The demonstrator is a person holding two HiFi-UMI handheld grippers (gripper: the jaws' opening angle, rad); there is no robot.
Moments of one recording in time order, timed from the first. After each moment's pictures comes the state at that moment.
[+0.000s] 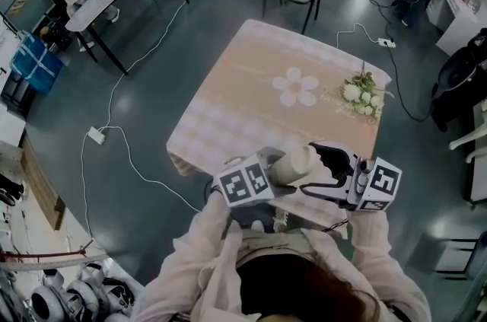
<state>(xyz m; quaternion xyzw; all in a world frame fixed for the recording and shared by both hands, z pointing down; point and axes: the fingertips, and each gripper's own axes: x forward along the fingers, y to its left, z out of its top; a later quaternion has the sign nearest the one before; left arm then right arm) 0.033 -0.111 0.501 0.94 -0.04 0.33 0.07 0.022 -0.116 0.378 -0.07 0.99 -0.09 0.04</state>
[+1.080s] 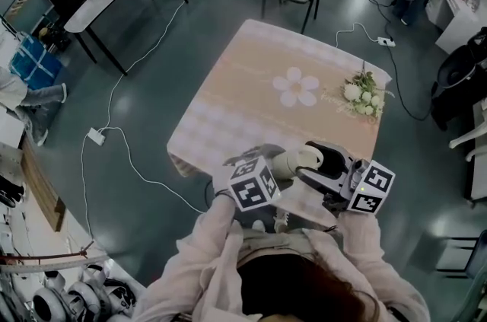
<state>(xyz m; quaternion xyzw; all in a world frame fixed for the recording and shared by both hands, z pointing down) 0.022 -0.132 0.523 0.91 -0.10 0.41 0.02 0.022 -0.145 0.394 -0.17 0.96 -0.19 0.07</state>
